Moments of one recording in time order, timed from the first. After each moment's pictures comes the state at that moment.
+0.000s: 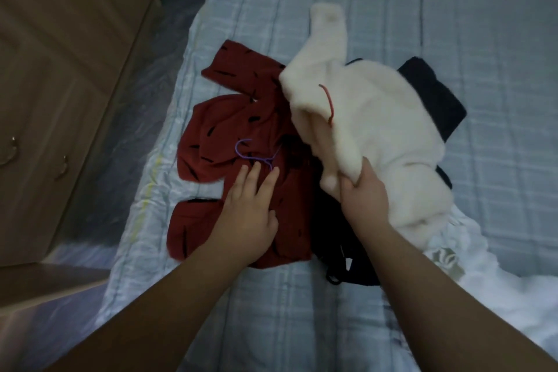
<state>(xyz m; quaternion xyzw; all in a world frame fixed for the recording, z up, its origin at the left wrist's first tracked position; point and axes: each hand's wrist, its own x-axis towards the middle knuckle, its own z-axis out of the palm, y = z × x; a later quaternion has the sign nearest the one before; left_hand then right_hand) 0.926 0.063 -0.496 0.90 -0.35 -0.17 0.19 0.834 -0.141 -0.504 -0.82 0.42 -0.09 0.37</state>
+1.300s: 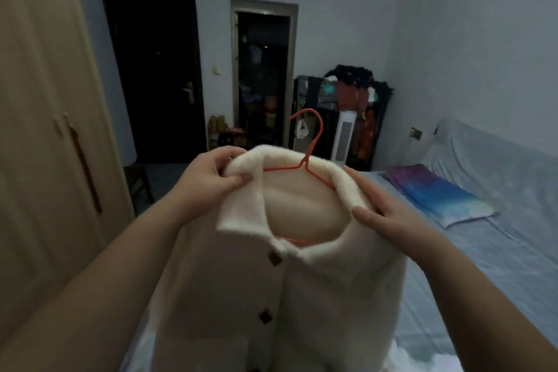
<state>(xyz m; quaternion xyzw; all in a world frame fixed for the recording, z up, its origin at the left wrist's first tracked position) 0.890 0.137 0.000 0.70 -0.50 -0.05 0.52 0.623 -0.065 -0.011 -0.91 0.16 -0.20 0.33</state>
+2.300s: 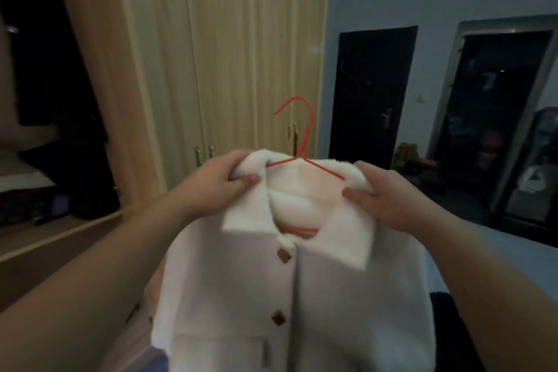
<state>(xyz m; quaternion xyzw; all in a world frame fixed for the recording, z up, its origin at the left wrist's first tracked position) 0.739 0.398 0.039 0.89 -0.23 0.18 0.34 0.704 0.081 0.040 -0.94 -0.14 -0.14 0.27</state>
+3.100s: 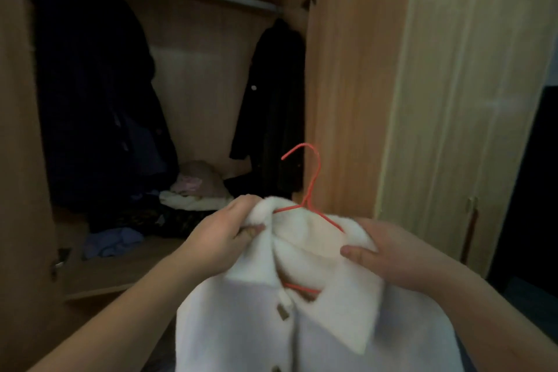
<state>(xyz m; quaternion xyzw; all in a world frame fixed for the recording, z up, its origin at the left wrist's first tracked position) 0.700 0.814 0.038 0.92 -0.02 0.30 0.24 0.797 0.530 0.078 -0.88 -0.41 -0.06 0.23</state>
